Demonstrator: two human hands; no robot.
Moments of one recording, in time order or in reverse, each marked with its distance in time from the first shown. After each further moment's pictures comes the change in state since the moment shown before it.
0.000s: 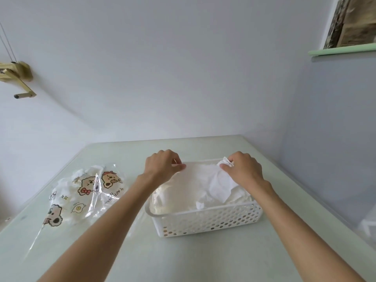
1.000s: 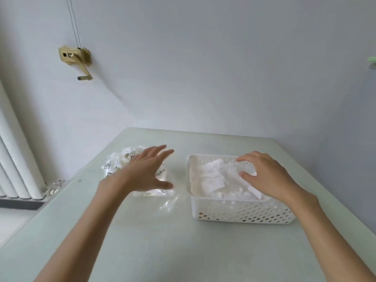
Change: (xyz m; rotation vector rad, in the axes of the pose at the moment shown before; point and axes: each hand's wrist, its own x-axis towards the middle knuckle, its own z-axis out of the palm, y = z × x) left_hand -0.115 -0.075 -0.086 0.144 -0.286 0.003; right_hand -0.048 -0.043 -0.022 -0.047 -0.158 -0.386
